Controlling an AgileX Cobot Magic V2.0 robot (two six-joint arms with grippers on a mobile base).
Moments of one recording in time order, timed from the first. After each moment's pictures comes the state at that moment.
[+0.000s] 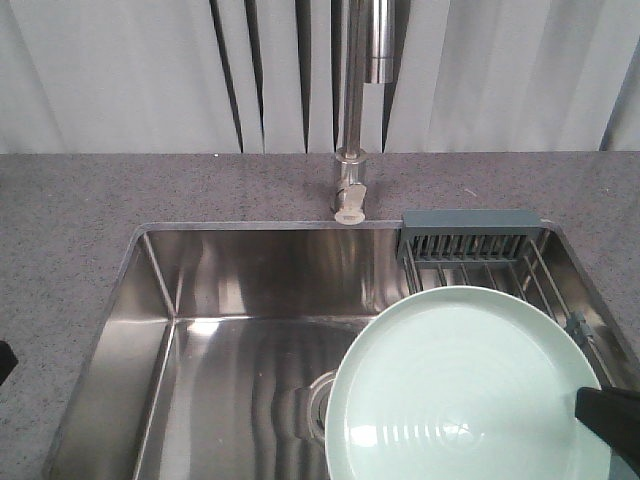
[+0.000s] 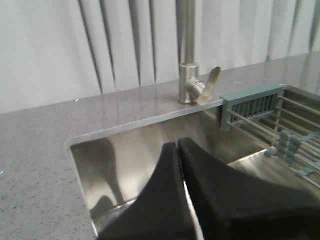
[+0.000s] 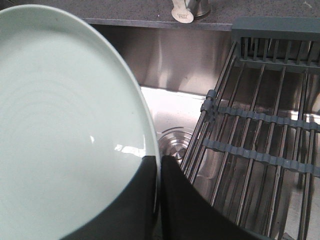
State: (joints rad) left arm 0.13 0.36 -0.24 1.77 -0.49 -1.96; right arm -0.21 0.47 -0.52 0.81 0.97 -0.69
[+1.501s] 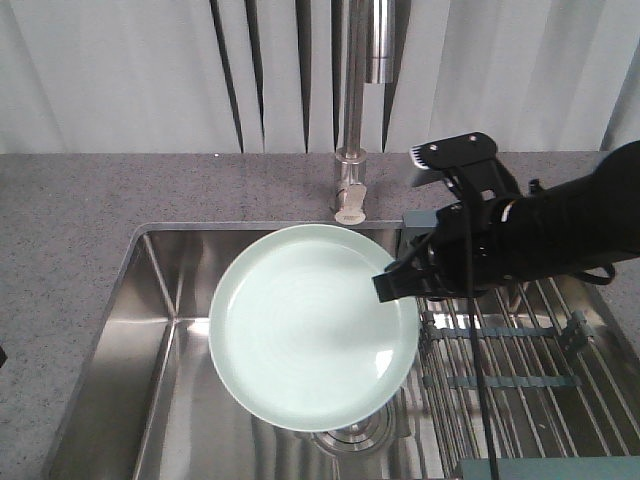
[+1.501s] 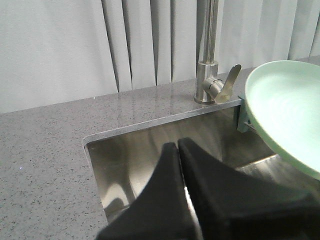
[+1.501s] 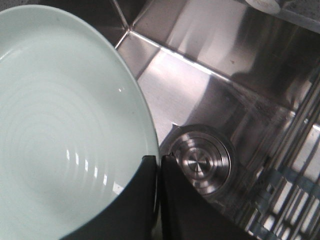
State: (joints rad) left arm 0.07 0.36 -0.23 1.77 -0.39 -1.96; right arm 0.39 1.43 -1.09 0.47 0.68 -0.40
